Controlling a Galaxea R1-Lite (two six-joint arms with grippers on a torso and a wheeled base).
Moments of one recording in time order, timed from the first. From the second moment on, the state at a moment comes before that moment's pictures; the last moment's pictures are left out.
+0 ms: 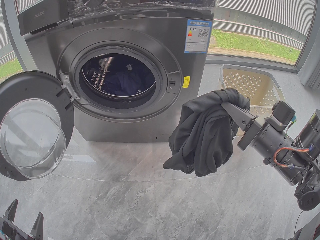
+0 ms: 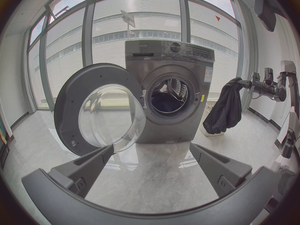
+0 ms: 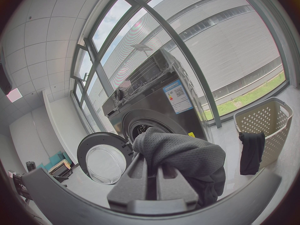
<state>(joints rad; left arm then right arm) 0.00 0.02 -0.02 0.00 0.00 -0.01 0.71 1.58 -0.46 -1.40 -0.06 0.24</state>
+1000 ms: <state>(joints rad) 0.00 0.02 -0.02 0.00 0.00 -0.01 0.71 1.58 -0.46 -1.40 -0.06 0.24</state>
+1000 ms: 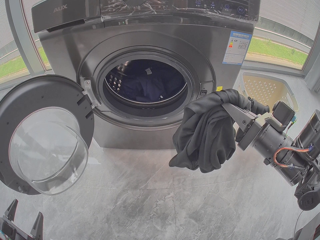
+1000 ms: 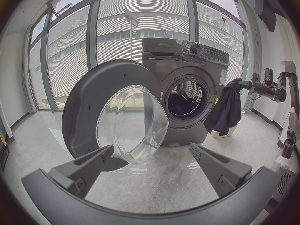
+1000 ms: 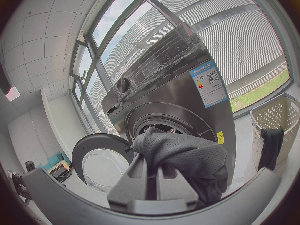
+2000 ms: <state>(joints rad) 0.00 0.02 -0.02 0.00 0.00 0.02 0.79 1.66 -0.52 -1.41 -0.08 0.24</state>
